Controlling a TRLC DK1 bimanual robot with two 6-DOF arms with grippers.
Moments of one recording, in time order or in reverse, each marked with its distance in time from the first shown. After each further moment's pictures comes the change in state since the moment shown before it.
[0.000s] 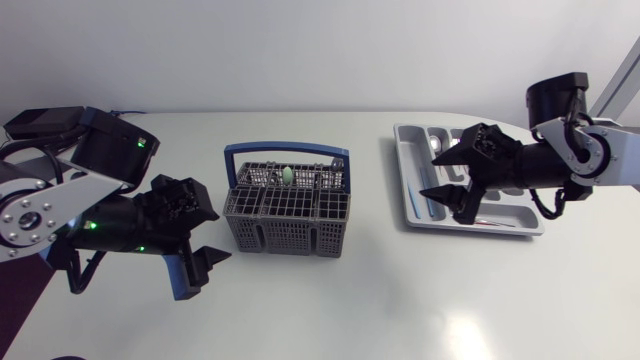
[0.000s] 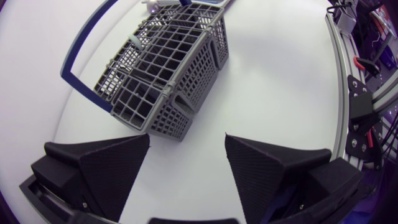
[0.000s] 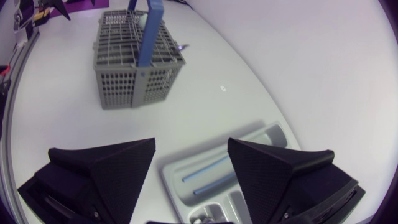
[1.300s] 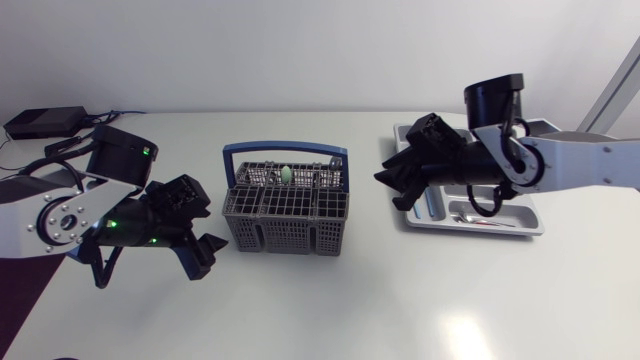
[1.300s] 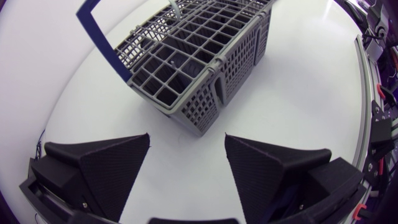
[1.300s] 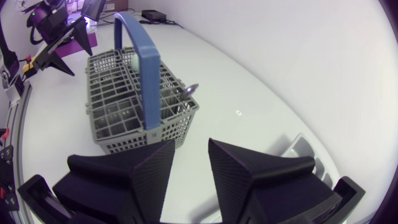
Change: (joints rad) left arm 0.113 0.126 -0.064 0.214 0.000 -0.103; right arm 0.185 0.136 0.029 0.230 0.053 0.395
